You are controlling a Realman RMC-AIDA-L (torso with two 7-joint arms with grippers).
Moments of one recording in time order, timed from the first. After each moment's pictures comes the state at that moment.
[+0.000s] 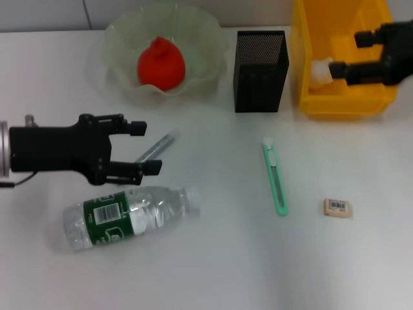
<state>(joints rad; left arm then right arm) -0.46 -2.06 0.79 0.85 2.00 1.69 -1.40 0.35 2.08 -0.98 -1.59 -2.11 -1.52 2.07</state>
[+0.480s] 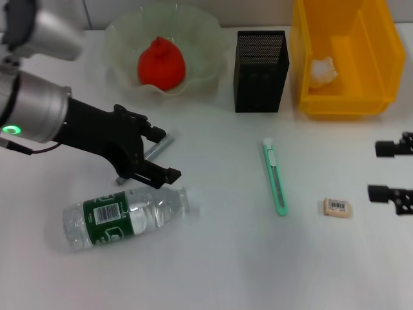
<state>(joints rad) -0.51 -2.07 1.20 1.35 2.23 1.64 -1.98 0.19 2.08 -0.76 -1.36 -1.92 -1.89 1.62</state>
